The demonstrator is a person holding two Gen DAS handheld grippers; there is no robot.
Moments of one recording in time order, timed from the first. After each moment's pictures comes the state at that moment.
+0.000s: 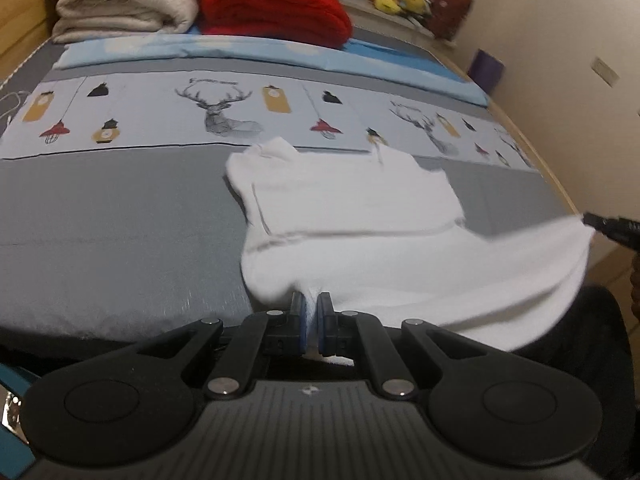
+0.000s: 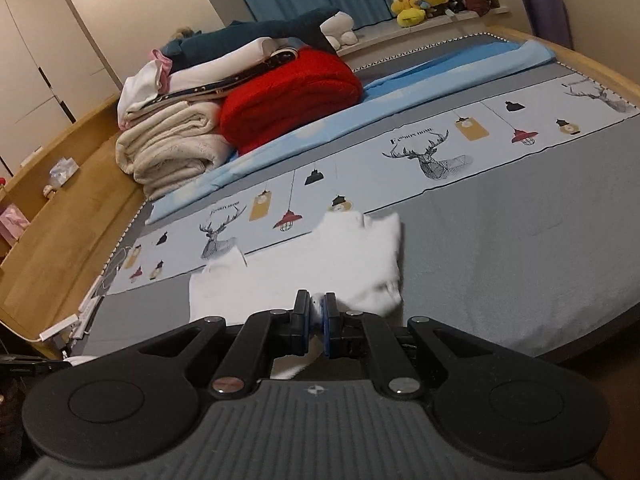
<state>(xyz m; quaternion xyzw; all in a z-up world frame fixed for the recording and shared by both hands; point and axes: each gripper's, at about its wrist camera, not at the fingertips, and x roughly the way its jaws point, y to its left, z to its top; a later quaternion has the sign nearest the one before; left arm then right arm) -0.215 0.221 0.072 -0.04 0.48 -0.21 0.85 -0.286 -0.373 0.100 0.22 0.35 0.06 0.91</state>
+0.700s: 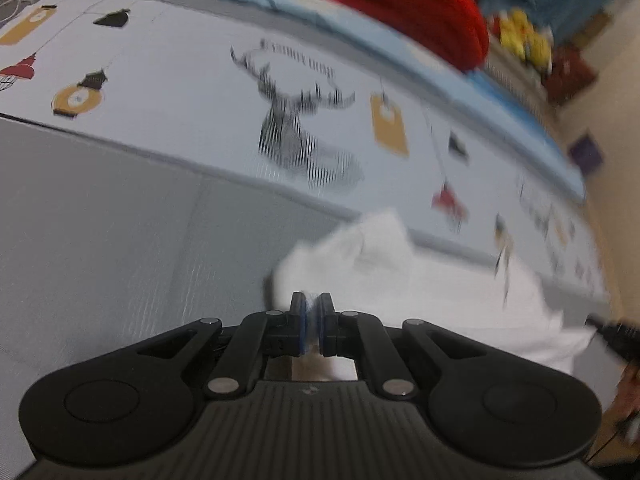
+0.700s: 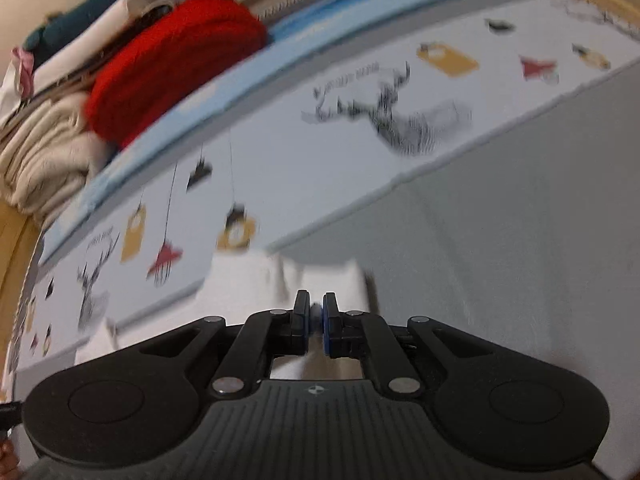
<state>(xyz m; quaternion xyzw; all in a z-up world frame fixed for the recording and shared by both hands) 0.078 0.204 -0.090 -0.18 0.51 -0.09 0.84 -0.003 -0.397 -0.071 0.26 0.41 -0.06 0.87</state>
